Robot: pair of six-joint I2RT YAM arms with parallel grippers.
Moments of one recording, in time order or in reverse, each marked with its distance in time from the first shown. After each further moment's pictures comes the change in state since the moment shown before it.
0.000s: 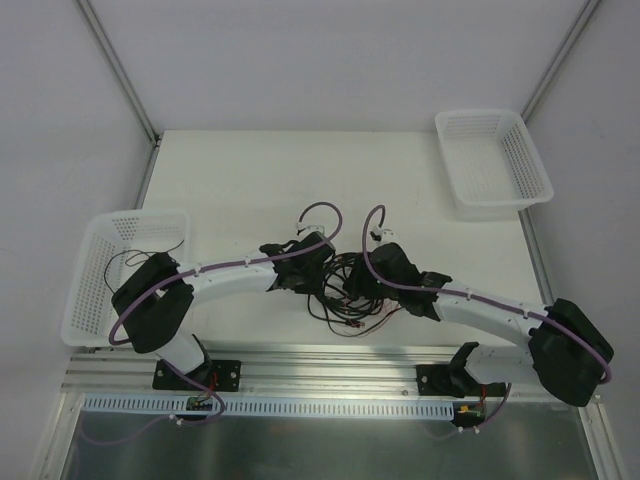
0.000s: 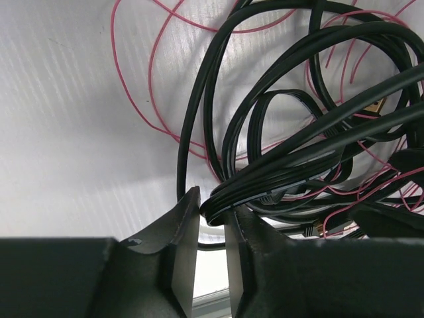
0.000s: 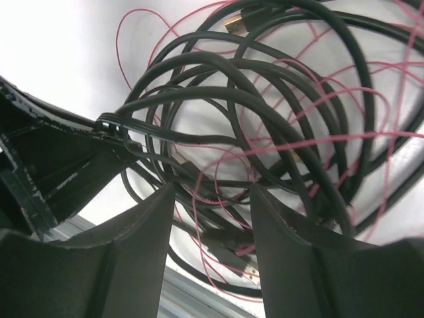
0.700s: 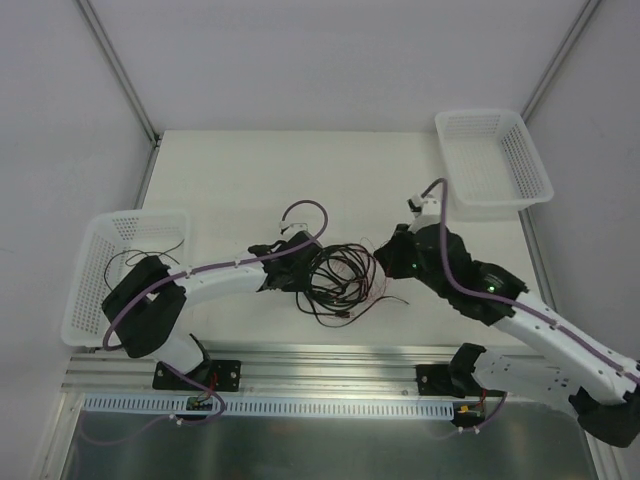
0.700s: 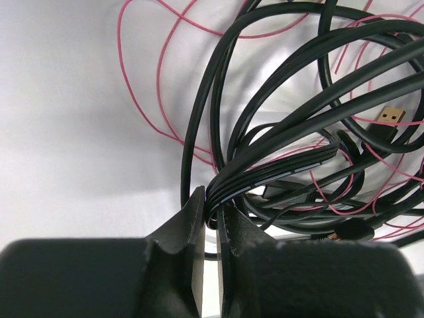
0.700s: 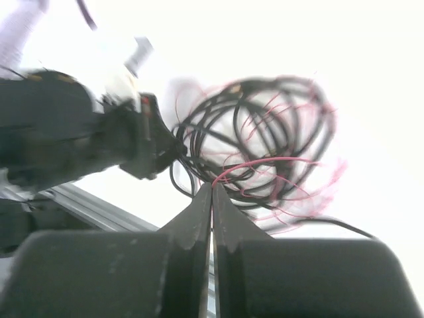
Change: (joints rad) left arm 0.048 -0.033 -0.068 0.030 -0.056 -0.016; right arm 0.063 -0.271 0.311 -0.404 0.173 -0.095
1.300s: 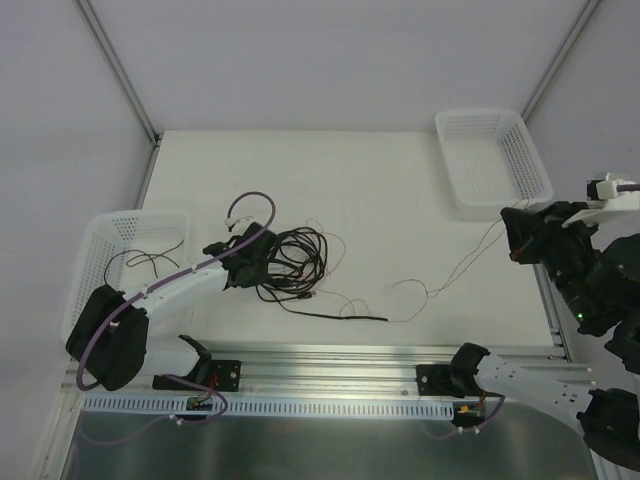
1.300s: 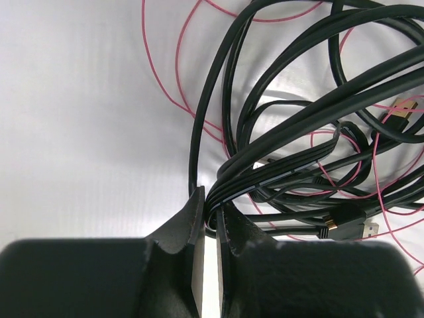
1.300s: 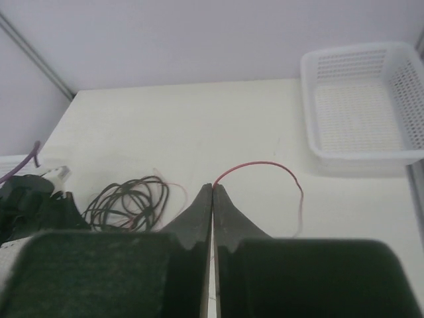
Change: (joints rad) left arm 0.258 -0.238 -0.133 -0.153 -0.094 0.005; right arm -0.040 -0.192 0.746 -0.497 0.377 -0.359
